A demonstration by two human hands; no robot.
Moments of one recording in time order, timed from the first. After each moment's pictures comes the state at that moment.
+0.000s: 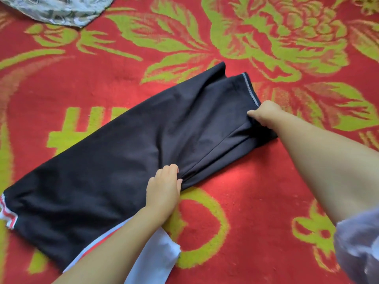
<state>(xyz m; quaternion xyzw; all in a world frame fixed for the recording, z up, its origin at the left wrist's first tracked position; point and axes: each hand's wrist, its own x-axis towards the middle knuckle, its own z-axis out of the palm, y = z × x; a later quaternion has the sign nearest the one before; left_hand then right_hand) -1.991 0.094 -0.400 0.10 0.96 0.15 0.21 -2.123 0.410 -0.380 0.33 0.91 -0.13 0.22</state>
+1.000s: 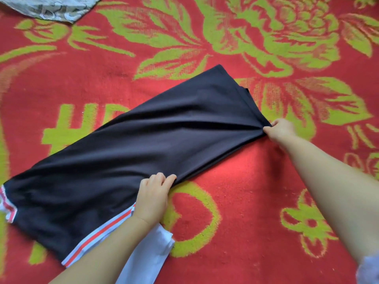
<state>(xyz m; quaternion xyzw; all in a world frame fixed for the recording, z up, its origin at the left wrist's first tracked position) -1.965 0.072 -0.399 0.26 0.96 0.09 0.09 -2.046 0.450 -0.395 0.43 0.86 -0.24 0.14</state>
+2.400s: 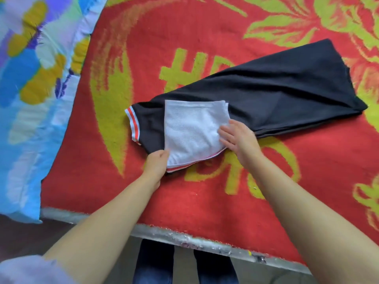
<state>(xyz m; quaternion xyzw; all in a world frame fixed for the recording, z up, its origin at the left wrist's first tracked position) -1.908 -0.165 -0.413 -0.32 0.73 0.55 0.24 -1.954 0.059 -0.352 0.31 0.63 -0.68 0.21</state>
